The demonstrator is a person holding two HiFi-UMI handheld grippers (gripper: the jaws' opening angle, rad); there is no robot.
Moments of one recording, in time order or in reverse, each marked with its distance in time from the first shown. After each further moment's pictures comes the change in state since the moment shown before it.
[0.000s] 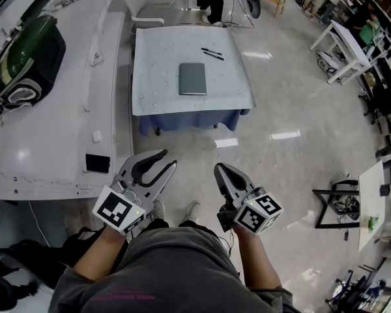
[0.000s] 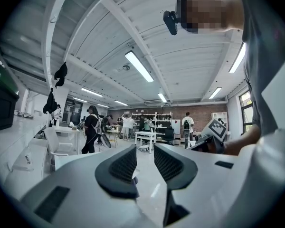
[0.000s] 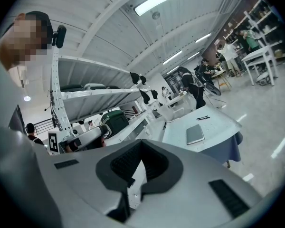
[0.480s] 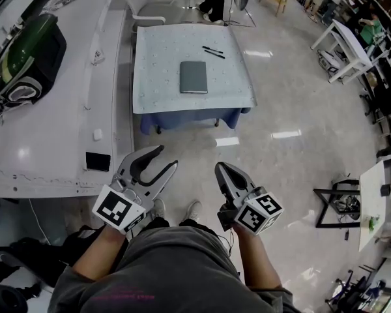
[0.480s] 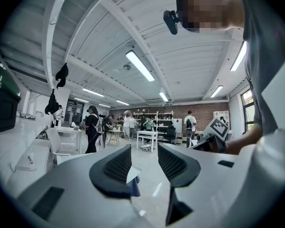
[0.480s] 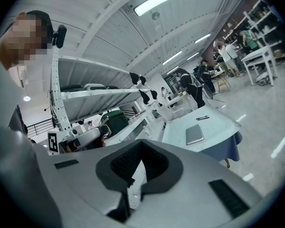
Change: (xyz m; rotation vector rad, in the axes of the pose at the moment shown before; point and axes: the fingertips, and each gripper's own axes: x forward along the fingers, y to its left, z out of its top) left arm -0.001 0.001 -0.002 0.007 0.009 0.022; right arm -0.002 -0.001 -0.002 0.000 -0.004 -0.001
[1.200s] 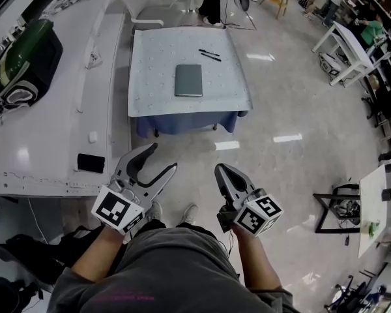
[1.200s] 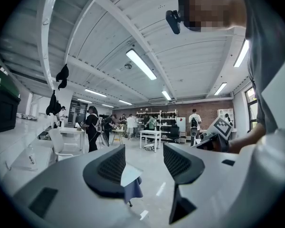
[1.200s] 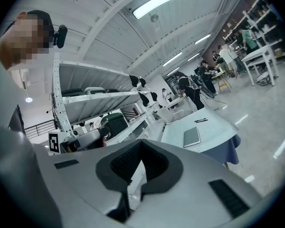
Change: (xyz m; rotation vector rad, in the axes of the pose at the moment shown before) left arm 0.031 -0.015 -0.002 0.009 0.011 0.048; right arm -0.020 -0.031 0.015 0.002 -0.017 0.015
